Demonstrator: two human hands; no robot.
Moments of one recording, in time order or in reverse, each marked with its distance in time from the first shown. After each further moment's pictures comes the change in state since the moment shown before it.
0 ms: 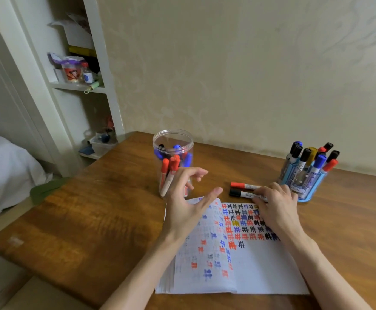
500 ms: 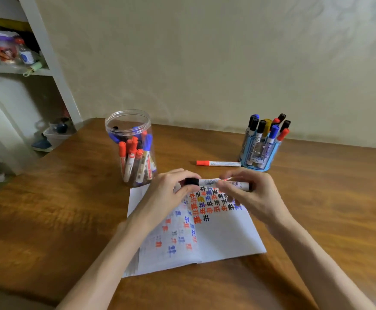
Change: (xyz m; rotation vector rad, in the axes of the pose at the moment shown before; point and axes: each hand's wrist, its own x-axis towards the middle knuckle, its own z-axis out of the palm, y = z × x) left_hand -0.005 0.002 0.019 0.319 -0.597 -0.027; right_hand -0.058 -0.020 -0.091 0.917 -0.222 0.101
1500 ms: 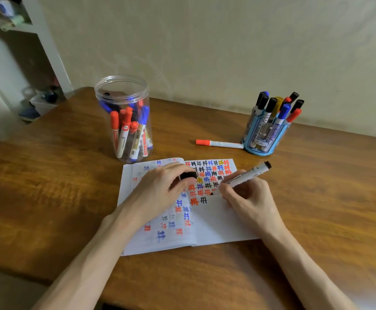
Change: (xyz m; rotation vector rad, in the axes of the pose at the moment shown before) left_hand -0.025 -0.009 0.011 0.011 -0.079 -0.050; right_hand -0.026 0.028 0.024 -0.040 0.047 0.119
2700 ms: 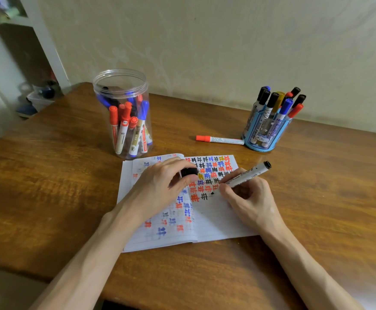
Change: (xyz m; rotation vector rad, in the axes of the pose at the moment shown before) left_hand 0.001 -0.003 0.001 0.032 0.021 0.055; right_hand -0.001 0.012 0.001 -0.067 -0.030 -0.113
